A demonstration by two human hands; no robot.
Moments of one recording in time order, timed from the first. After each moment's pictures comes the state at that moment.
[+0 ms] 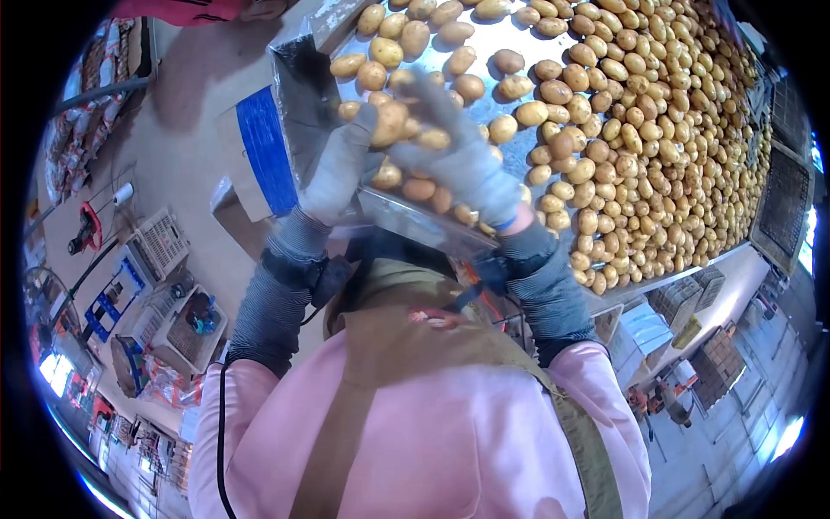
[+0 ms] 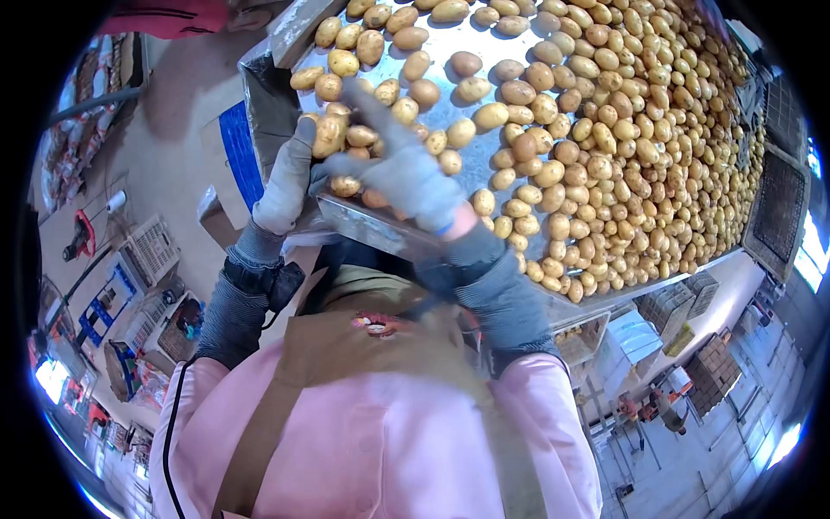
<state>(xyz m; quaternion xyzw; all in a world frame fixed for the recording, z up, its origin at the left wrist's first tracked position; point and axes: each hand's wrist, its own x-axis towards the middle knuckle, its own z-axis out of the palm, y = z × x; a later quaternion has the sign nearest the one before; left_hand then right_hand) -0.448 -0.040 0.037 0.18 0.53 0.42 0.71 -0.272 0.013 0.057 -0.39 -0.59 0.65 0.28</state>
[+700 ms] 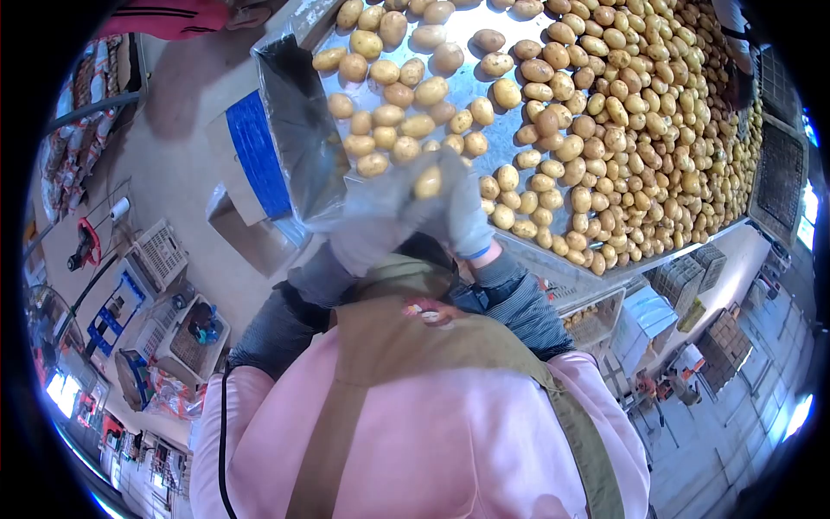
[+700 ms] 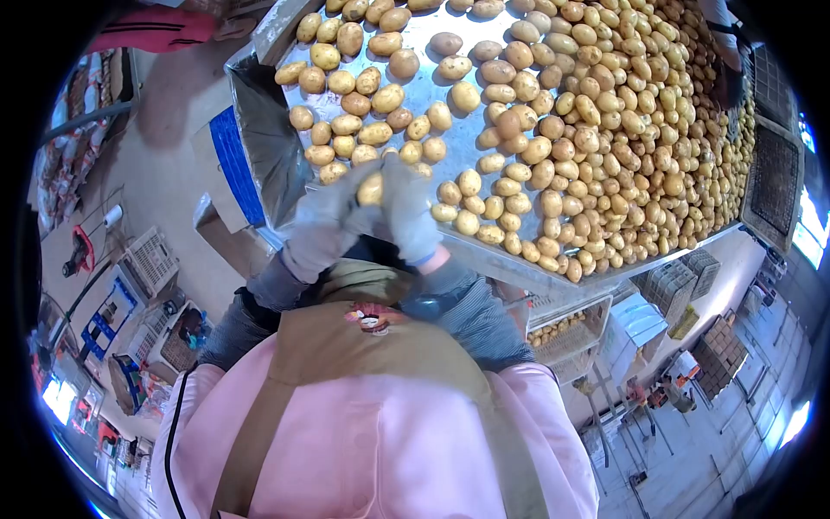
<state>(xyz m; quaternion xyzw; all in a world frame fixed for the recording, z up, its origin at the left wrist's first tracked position) -0.397 -0.100 0.048 0.68 0.55 0.34 0.34 -0.228 -0.086 0.011 -0.53 -0.74 0.38 0.15</state>
